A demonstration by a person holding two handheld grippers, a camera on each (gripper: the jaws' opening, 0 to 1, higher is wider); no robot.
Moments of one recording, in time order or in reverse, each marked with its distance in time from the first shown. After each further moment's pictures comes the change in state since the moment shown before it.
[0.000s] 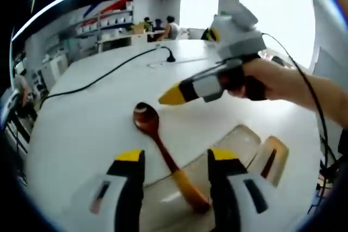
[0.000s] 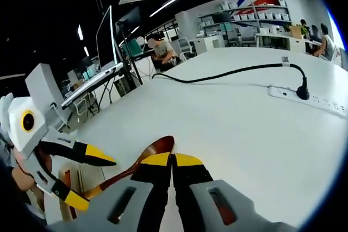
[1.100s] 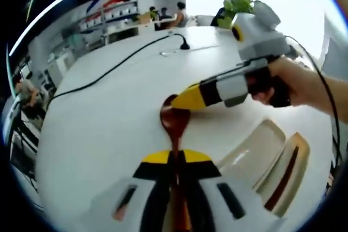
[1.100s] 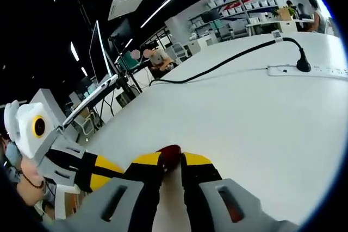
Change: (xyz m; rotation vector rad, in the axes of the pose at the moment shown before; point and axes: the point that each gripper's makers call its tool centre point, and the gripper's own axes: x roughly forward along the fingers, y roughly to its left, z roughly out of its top) left arm 0.023 0.040 0.001 0.029 0.080 0.072; right arm 0.011 0.002 -0.010 0.189 -0.070 0.048
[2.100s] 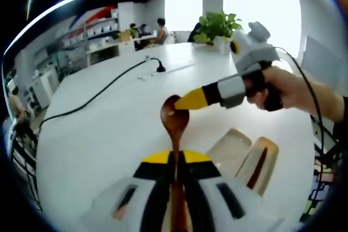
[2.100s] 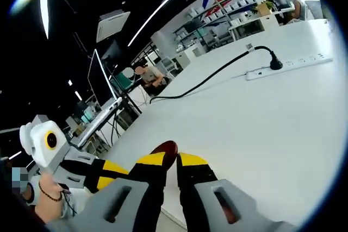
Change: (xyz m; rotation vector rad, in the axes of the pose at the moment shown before) left arm -0.052 -0.048 0.018 0.116 -0.114 -0.151; right arm -0.066 0.024 0.019 0.118 -0.123 -0.055
